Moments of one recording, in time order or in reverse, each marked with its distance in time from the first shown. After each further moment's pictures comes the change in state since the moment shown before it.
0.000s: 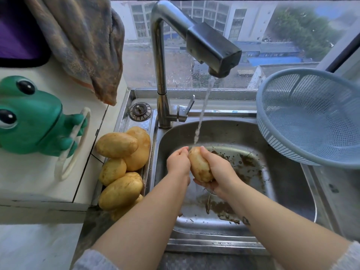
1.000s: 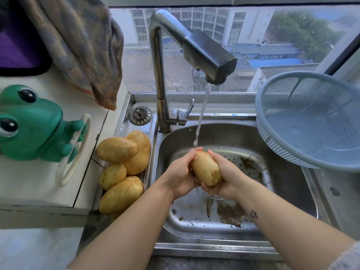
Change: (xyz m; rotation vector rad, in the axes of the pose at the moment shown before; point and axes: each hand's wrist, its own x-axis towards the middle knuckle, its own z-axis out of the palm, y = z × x) left_hand -0.011 0.003 -0.018 -0.164 -0.595 -0.120; right_hand 0.013 -0.011 -0.018 0.114 -0.102 0.310
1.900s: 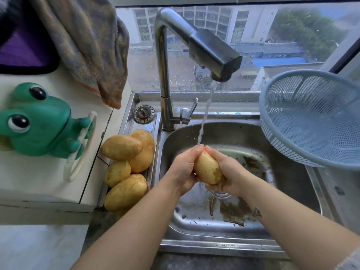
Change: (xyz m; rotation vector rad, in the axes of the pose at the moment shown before) left_hand -0.009 0.003 0.010 0.102 0.119 0.158; right_hand -0.012 -0.002 0.009 -0.238 -0.006 -0.169
